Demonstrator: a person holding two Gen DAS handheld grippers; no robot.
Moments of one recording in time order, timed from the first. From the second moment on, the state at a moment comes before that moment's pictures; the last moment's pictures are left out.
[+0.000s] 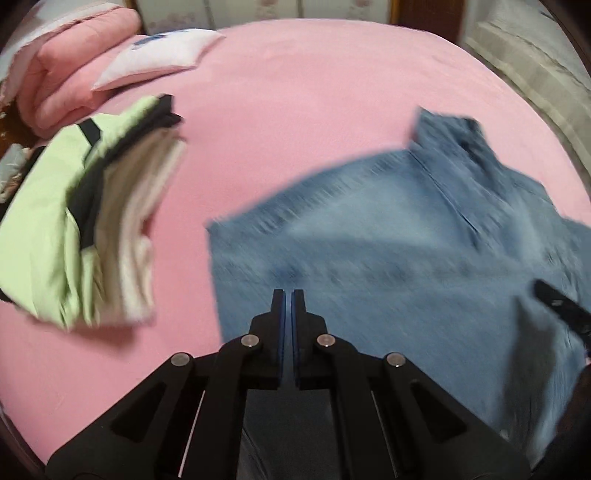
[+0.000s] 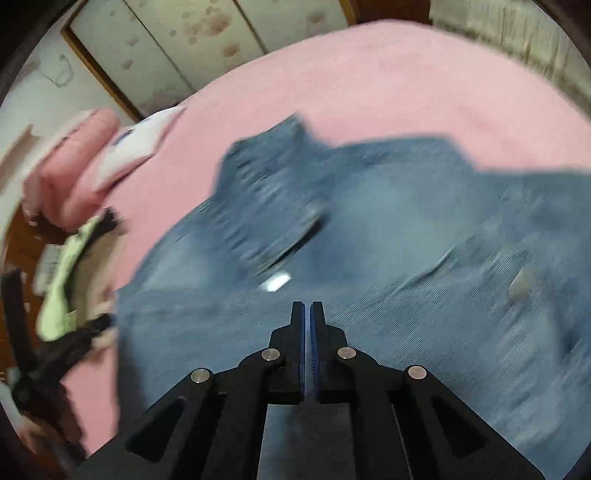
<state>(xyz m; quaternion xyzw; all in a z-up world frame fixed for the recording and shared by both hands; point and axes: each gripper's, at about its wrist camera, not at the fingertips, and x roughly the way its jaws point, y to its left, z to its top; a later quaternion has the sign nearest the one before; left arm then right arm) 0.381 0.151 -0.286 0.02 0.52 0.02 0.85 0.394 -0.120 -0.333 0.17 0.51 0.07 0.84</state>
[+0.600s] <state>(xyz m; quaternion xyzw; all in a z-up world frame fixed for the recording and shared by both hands) 0.347 0.137 -0.313 0.11 0.58 0.04 0.81 0.312 -0.052 -0.340 -0.01 0.54 0.01 0.84</state>
